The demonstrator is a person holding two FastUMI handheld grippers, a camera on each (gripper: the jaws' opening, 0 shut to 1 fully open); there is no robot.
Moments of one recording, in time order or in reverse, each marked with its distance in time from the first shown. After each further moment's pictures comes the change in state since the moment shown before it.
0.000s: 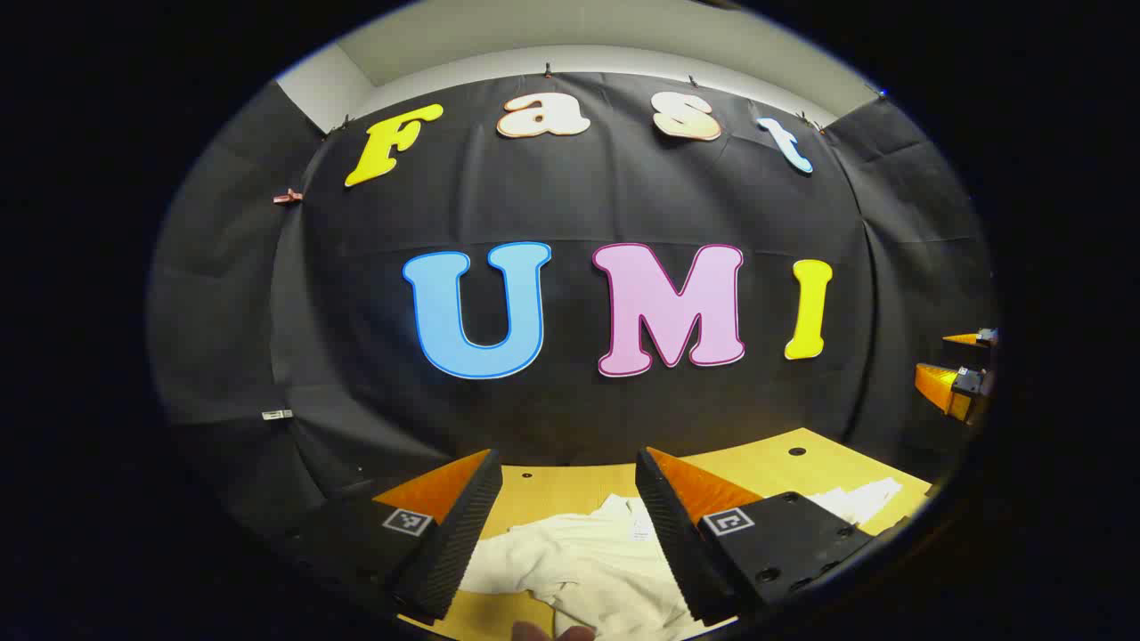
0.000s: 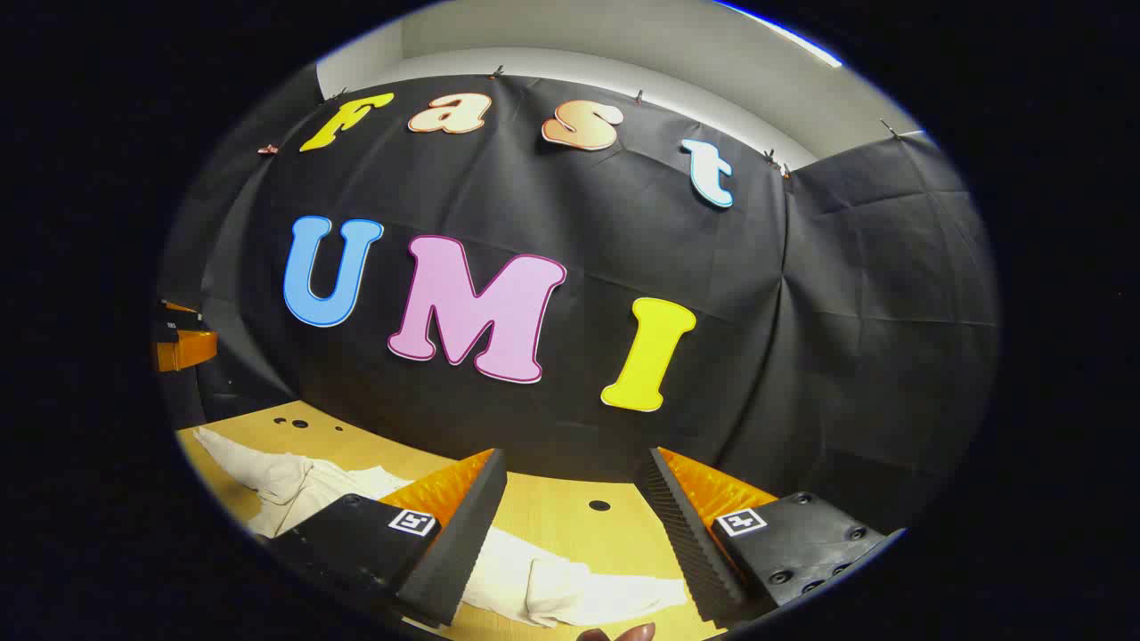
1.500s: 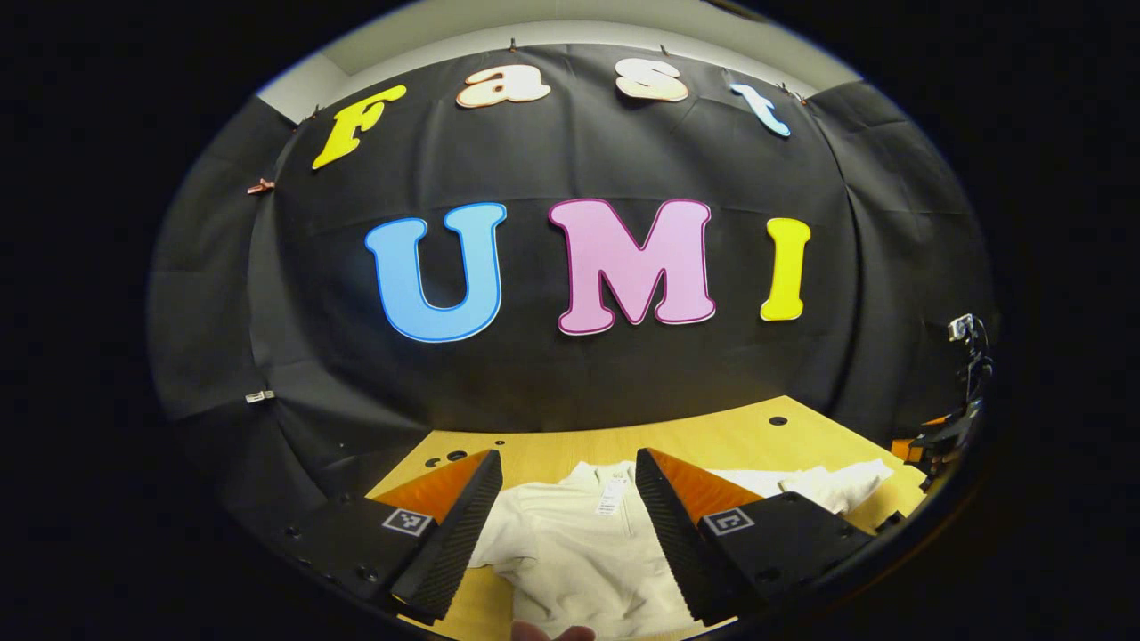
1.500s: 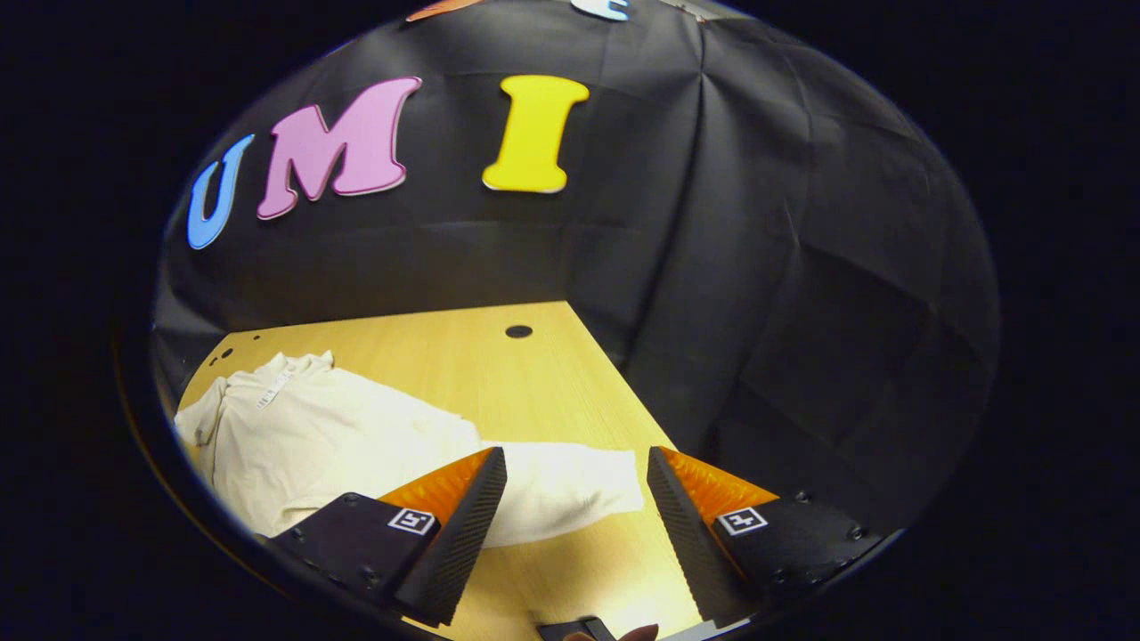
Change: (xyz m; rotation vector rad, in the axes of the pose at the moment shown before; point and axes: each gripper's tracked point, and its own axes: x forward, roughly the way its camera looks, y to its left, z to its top) left arm 0.005 -0.068 -0.043 0.035 0.131 -0.030; right arm 0.030 -0.146 -0.301 0.206 0.605 -0.176
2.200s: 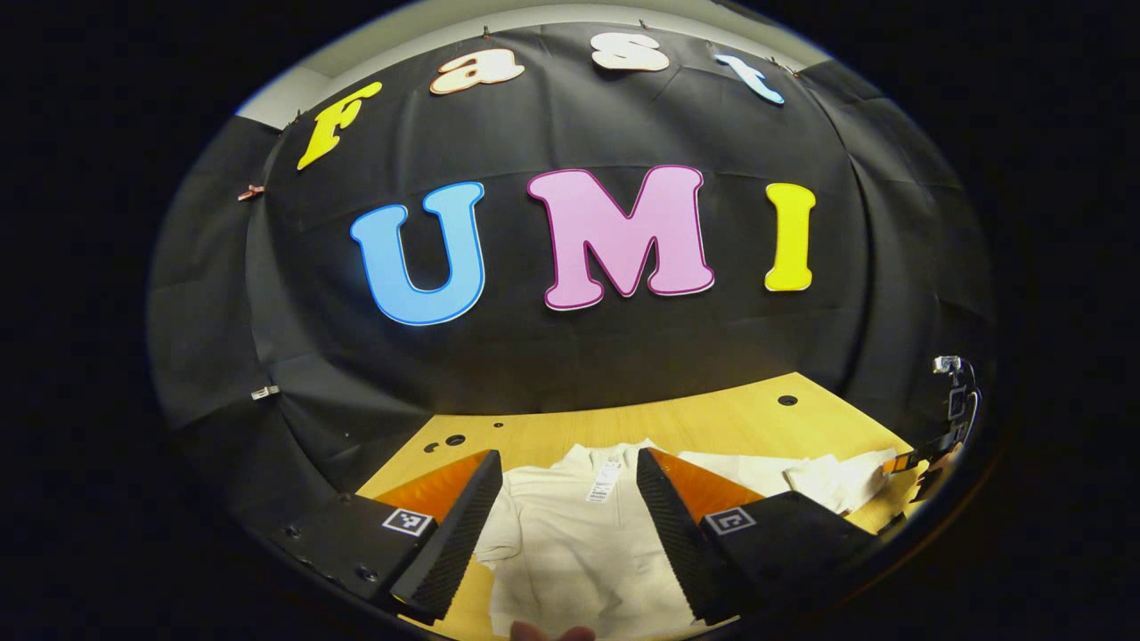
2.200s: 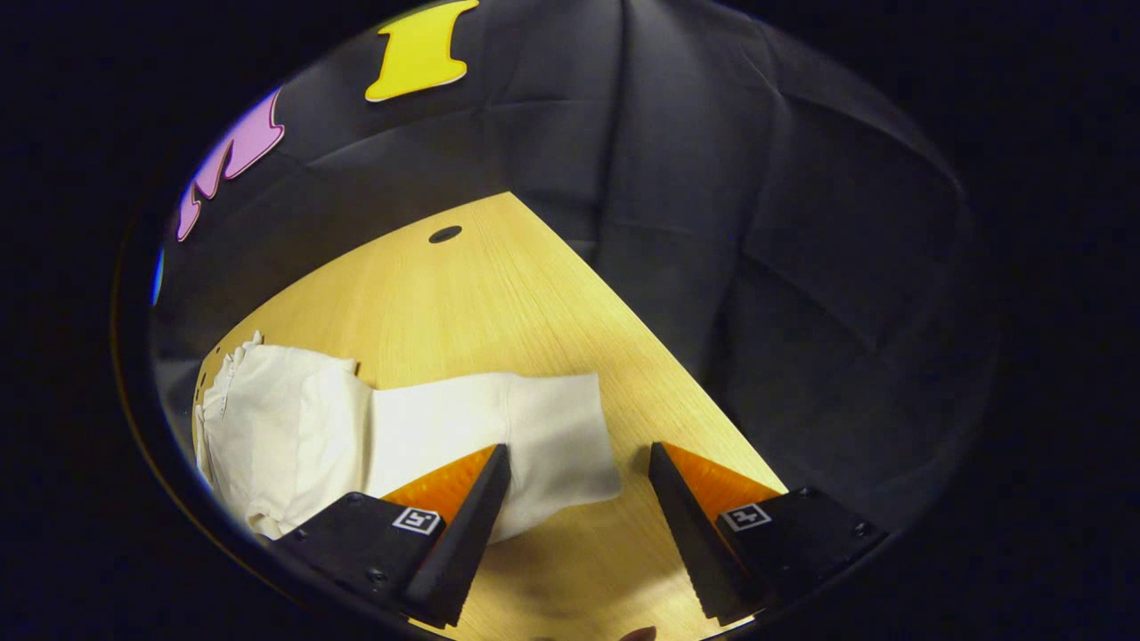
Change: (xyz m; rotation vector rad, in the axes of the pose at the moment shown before) left arm 0.022 -0.042 -0.017 0.034 0.079 0.056; right arm 0.099 -0.037 -0.087 0.148 0.276 -0.012
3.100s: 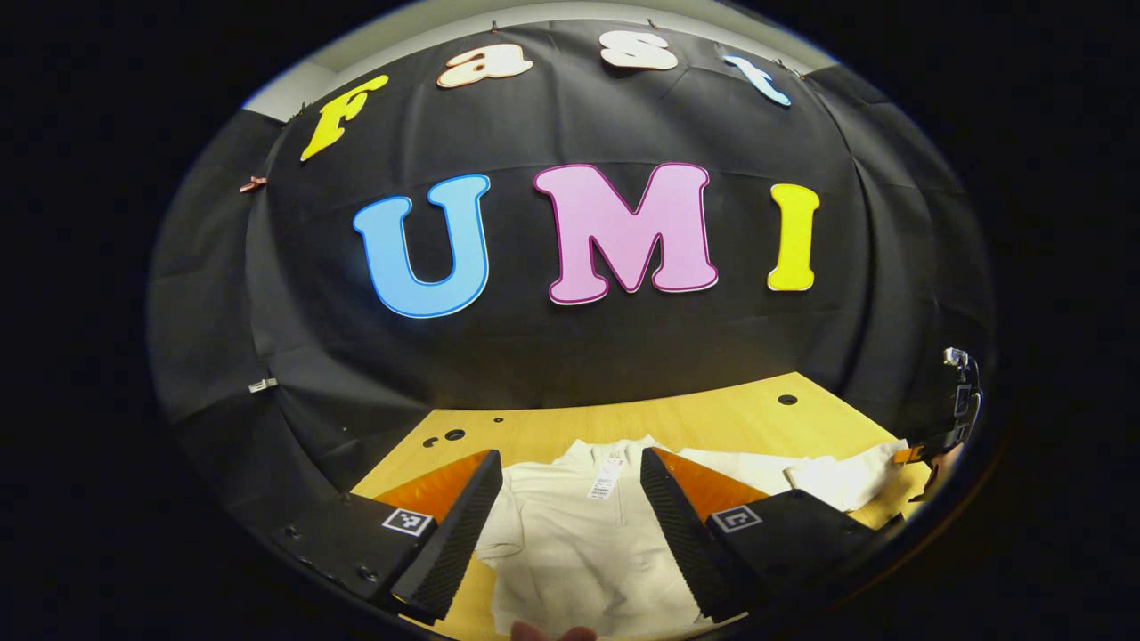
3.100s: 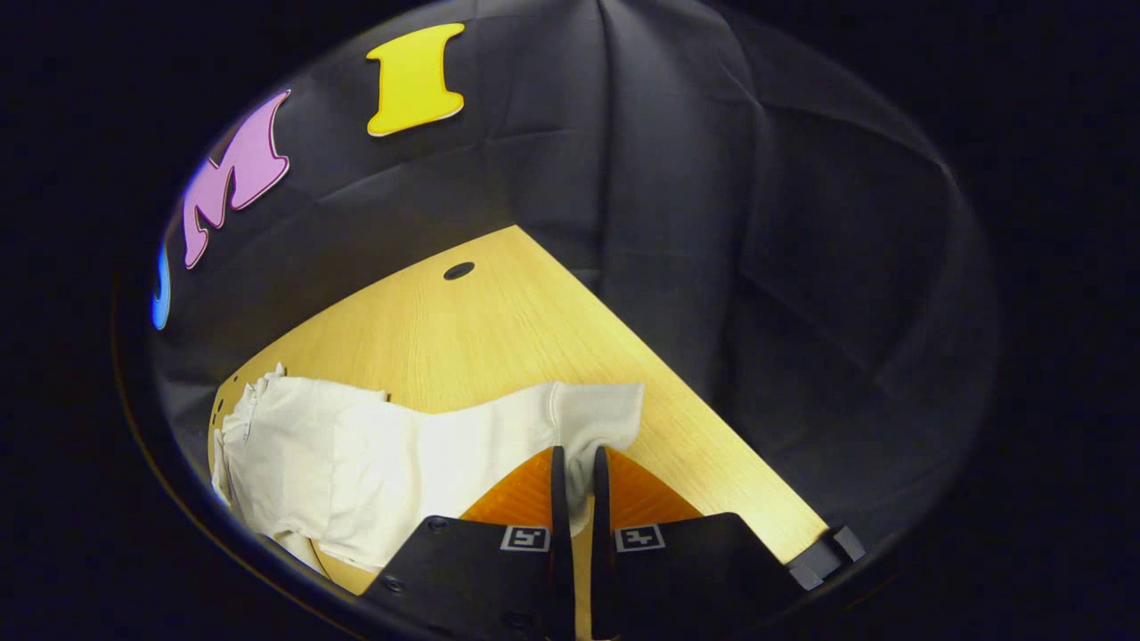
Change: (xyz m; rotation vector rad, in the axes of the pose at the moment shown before) left arm 0.001 0.016 -0.007 -0.023 0.000 -0.039; right arm -0.032 0.008 0.017 0.080 -0.100 0.019
